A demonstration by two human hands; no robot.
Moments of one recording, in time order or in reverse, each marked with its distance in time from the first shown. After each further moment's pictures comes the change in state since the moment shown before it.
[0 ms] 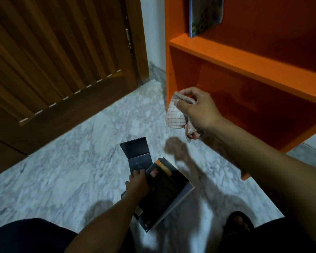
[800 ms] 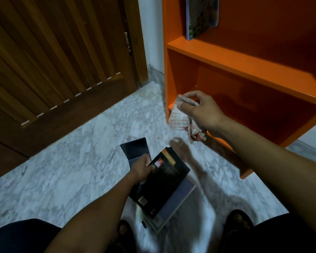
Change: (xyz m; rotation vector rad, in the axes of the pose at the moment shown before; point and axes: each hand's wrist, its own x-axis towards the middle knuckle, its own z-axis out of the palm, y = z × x) left_hand 0.001 0.024 -0.053 -0.594 0.016 0.181; right_hand -0.012 -0.002 -0.015 0.028 -0.041 0.114
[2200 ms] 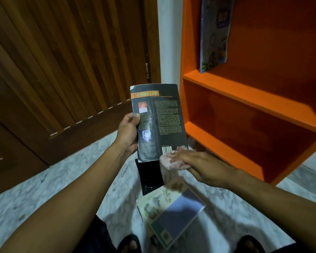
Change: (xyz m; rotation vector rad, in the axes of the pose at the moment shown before) left_hand -0.074 0.157 -0.146 -1.038 0.304 0.206; right_hand -0.069 0.023 0.026 -0.652 -0.510 -0.696
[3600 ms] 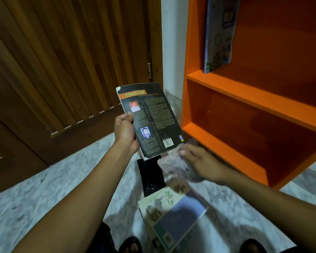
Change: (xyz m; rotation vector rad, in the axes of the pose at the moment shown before) left_hand 0.000 0.010 -0.005 -0.150 0.184 -0.035; right_hand 0.025 -0.013 0.006 0.623 0.131 0.382
